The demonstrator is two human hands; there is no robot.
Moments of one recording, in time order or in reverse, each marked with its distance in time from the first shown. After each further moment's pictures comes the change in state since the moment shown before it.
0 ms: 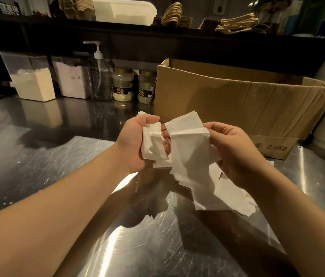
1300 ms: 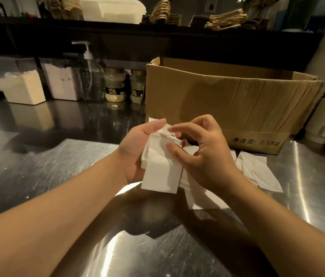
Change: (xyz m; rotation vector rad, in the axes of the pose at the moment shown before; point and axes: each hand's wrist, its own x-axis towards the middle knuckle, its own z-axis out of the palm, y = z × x) left_hand -0.007 -0.011 0.015 0.206 -0.058 -0.112; right_hand -0.003 0.026 0.024 -0.594 0.154 -0.402
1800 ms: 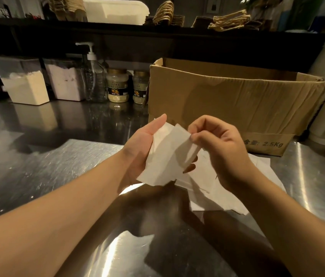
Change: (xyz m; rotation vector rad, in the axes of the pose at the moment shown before) left_hand -0.003 0.002 0.001 0.067 -0.022 -0.030; right_hand 0.003 -0.014 -0.019 0.613 -0.100 0.057
